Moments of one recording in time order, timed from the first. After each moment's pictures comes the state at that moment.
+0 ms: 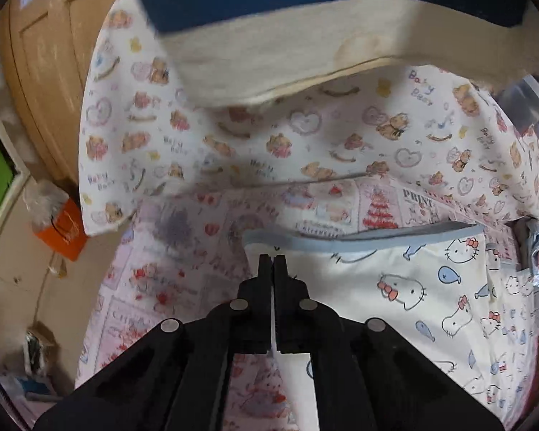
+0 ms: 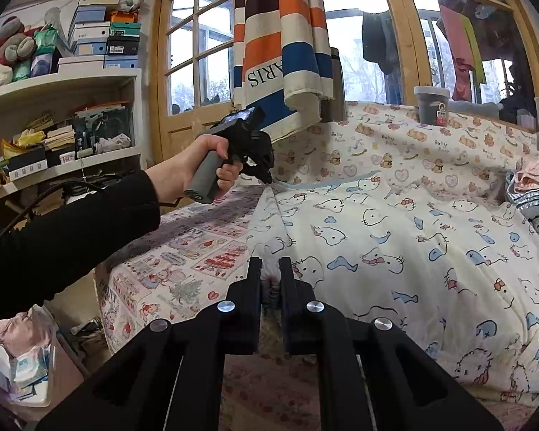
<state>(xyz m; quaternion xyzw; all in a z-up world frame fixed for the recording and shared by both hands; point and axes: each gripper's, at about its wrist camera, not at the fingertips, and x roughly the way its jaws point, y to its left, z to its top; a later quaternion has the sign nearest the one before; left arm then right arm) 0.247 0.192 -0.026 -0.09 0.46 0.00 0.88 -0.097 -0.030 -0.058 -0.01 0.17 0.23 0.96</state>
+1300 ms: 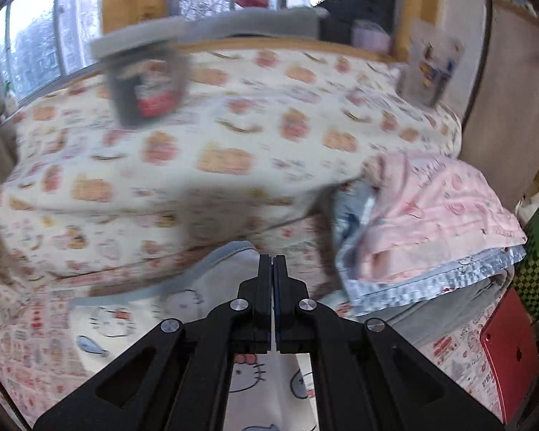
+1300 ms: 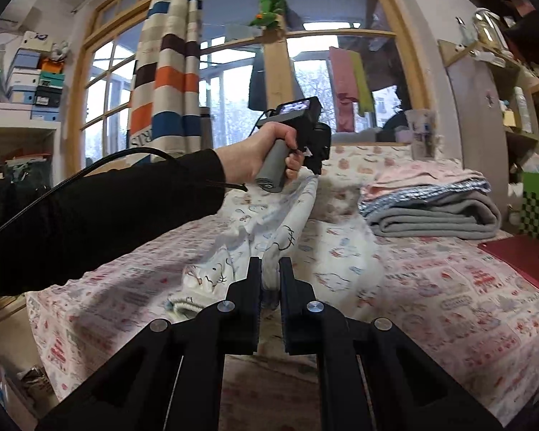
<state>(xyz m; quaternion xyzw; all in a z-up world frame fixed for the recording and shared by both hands) 0.245 -0.241 0.050 0.07 0.39 -0.20 0.89 -0.167 -0.197 -0.053 0.03 0.08 0.04 1.00</state>
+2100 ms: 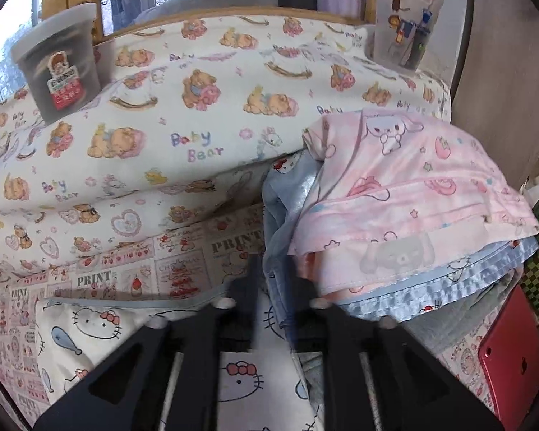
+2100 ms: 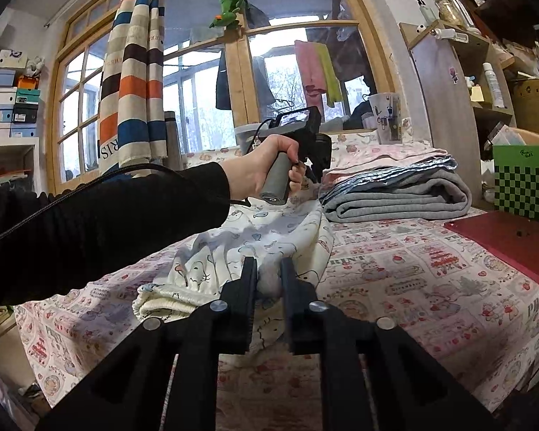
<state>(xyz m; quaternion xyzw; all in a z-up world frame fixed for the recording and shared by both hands) 0.239 -0.308 0.016 0.08 0.40 -0.21 0.89 -0.177 -0.243 -0.062 0.06 0.09 0.00 0.99</state>
